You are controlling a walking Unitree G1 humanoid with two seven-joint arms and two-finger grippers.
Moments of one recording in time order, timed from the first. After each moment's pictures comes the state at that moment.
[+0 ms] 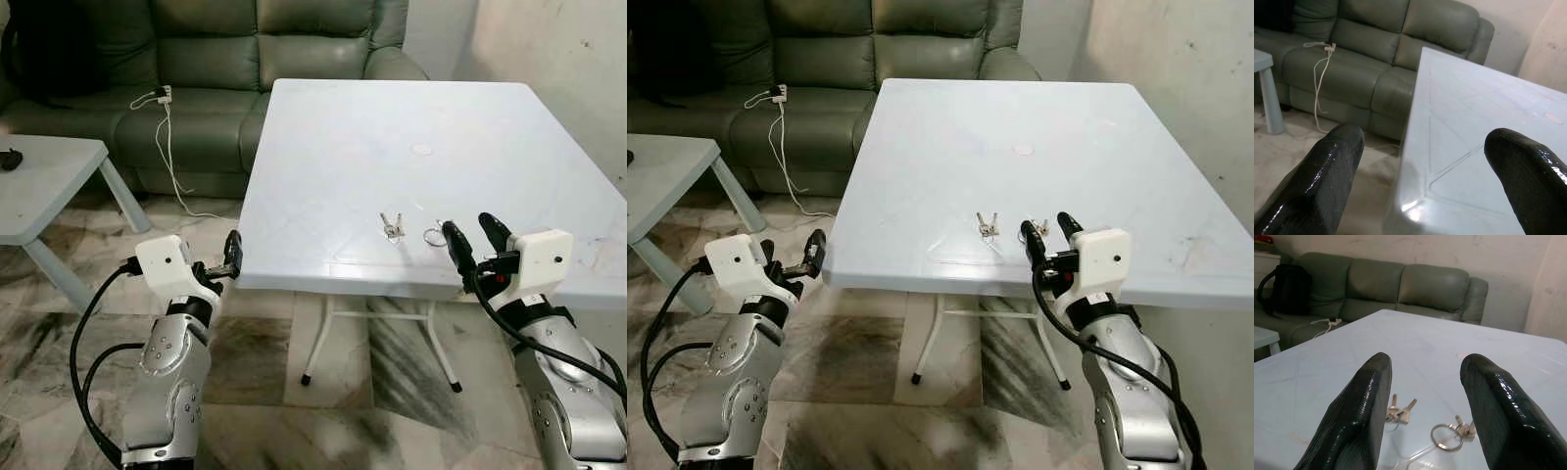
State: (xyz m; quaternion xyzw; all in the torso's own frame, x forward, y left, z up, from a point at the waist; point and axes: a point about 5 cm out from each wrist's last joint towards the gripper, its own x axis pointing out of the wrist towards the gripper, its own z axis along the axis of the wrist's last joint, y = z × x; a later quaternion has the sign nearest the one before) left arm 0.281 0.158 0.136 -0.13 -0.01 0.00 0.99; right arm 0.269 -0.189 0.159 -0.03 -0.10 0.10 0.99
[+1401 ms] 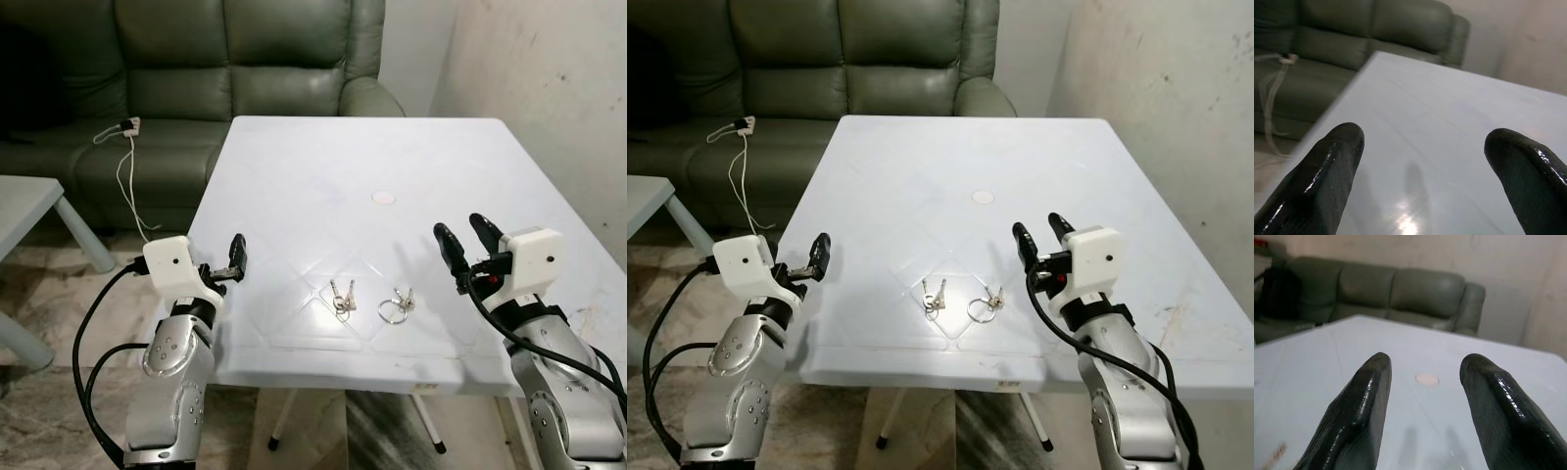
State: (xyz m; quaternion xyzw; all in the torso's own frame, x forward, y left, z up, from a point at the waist) left arm 0.280 0.141 0.135 -0.11 0.00 -0.03 0.99; right arm 0.268 -0.188 0.157 -0.04 -0.08 0.14 0.99
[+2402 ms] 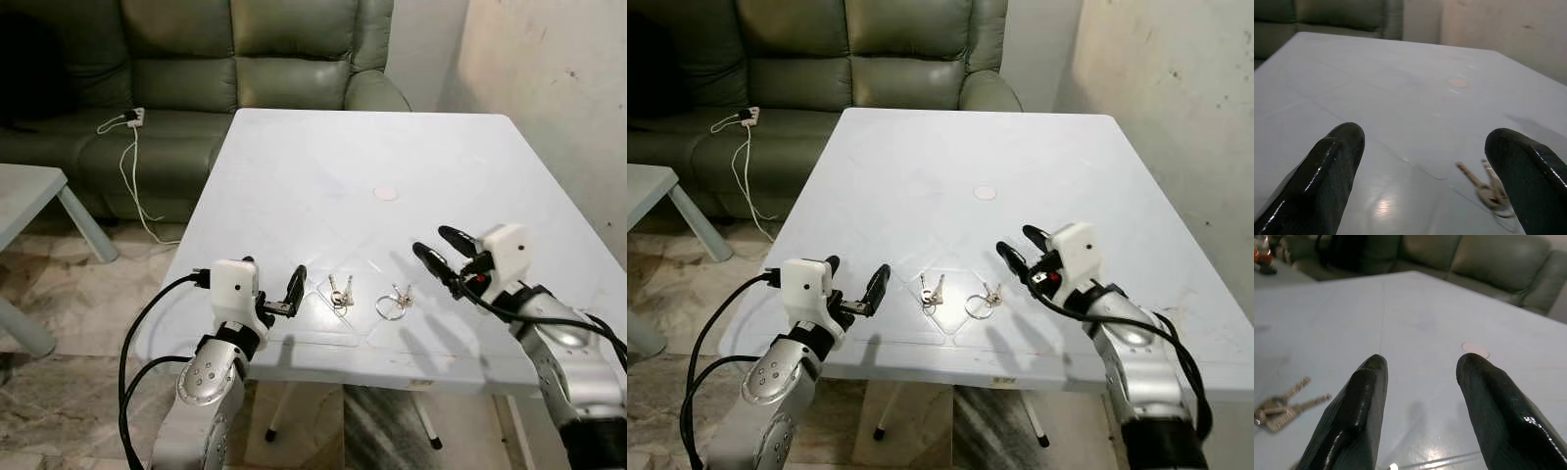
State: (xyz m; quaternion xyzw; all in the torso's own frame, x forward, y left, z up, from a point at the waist) left arm 0.253 0.097 0.120 -0.05 0.02 -0.18 0.98; right arm 0.311 -0.202 0.129 -0.09 -0.01 0.29 0.95
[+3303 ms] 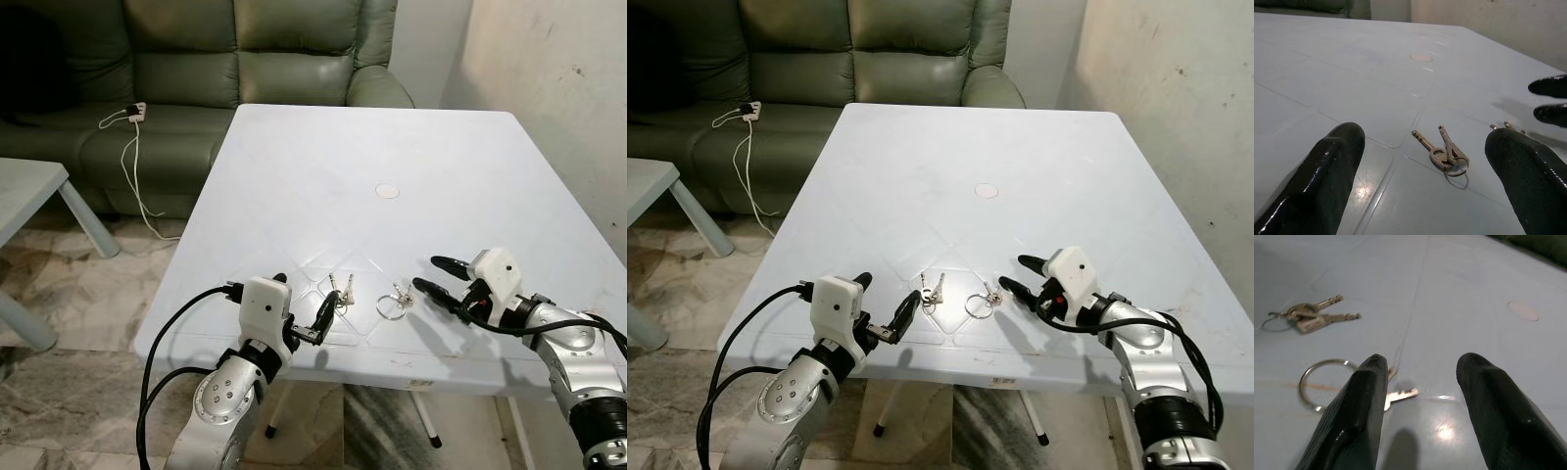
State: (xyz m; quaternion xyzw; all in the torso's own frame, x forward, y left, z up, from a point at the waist) left arm 0.237 0.079 0.110 -0.04 0.05 -0.24 0.97; right arm 0.304 -0.224 0.096 -0.14 0.05 0.38 0.91
